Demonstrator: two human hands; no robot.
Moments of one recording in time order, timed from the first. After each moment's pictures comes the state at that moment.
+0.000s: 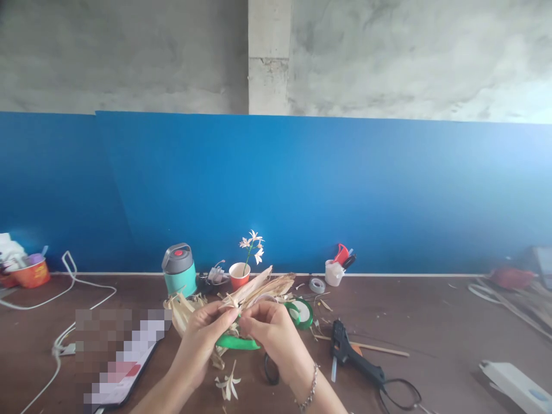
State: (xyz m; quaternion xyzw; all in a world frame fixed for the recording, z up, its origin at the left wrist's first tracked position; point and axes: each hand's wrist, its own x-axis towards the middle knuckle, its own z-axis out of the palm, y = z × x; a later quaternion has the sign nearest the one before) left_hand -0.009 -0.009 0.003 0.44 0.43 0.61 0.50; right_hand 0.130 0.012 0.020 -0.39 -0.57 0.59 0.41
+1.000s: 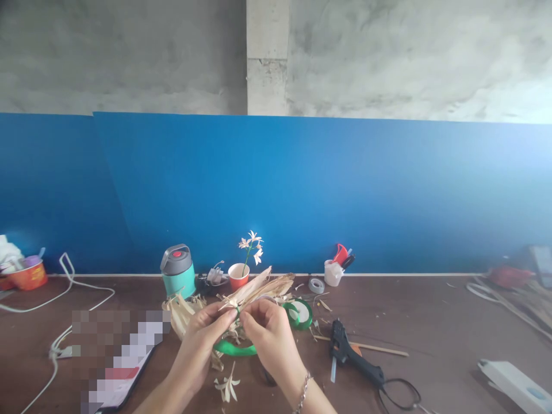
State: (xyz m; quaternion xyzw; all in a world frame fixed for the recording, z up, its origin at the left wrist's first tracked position) left_hand -0.008 -0.007 -0.002 0.40 0.42 0.62 0.52; right_hand 0.123 0.012 0.012 -0.39 -0.62 0.50 0.47
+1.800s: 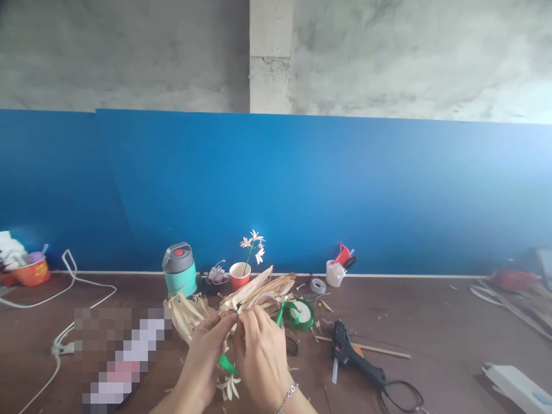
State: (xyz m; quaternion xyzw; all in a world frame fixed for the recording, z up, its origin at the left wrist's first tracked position) left_hand 0.011 -0.014 -0.004 0.25 0.46 0.66 0.54; right_hand 0.110 0.001 -0.014 -0.39 -0.80 -0.02 0.46
